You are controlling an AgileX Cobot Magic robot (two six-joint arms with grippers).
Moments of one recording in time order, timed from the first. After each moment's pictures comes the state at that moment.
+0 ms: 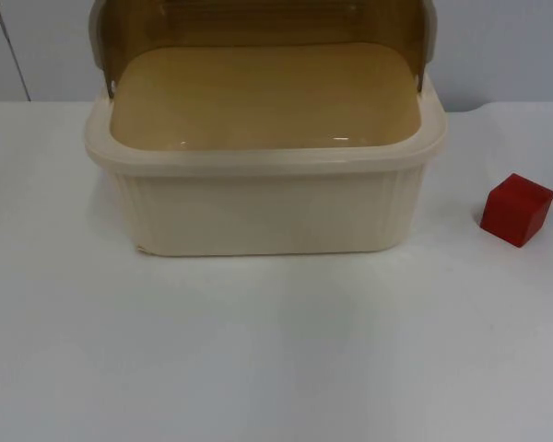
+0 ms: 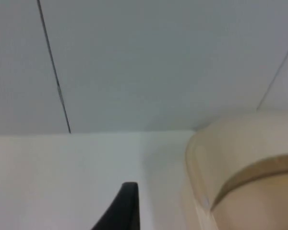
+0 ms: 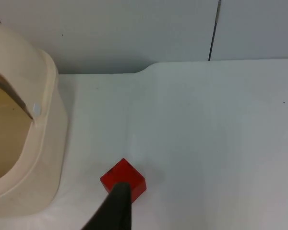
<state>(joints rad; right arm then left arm) 0.01 1.07 -1.04 0.01 0.66 0.02 0.04 1.31 -1.32 -0.31 0.64 0.23</state>
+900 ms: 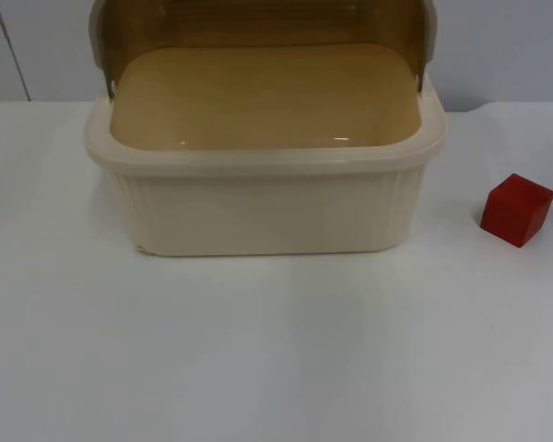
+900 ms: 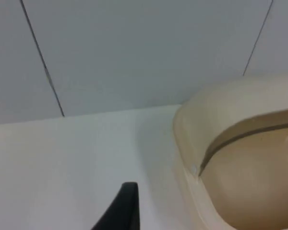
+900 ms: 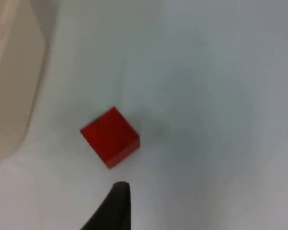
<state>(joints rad) 0.01 1.41 -0.99 0.03 0.52 -0.13 0.04 1.22 -1.32 -0.30 0.77 0.28</state>
